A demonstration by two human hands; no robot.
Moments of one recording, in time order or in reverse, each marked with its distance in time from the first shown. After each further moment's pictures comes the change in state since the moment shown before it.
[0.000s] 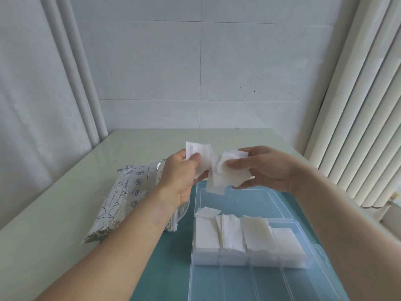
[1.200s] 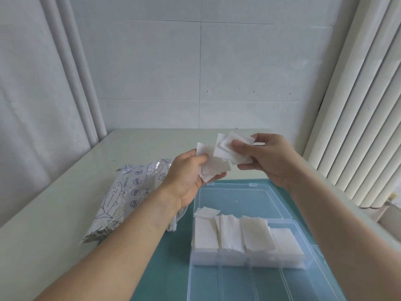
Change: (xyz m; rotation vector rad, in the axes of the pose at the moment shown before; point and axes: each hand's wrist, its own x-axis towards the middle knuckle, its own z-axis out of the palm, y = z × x) left_hand -0.010 0.007 0.006 -0.142 -0.229 -0.090; right_hand -0.004 -0.011 0.010 0.104 0.437 -0.255
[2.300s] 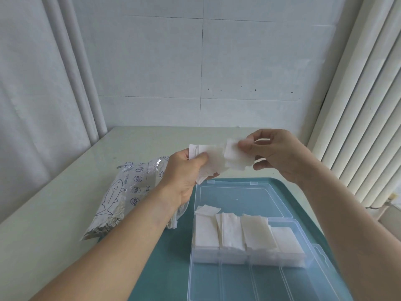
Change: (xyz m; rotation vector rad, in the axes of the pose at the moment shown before) left_hand 0.004 -0.005 -0.003 0.098 0.171 0.101; right_hand -0.003 -0.010 -0.013 -0.202 -0.075 -0.022
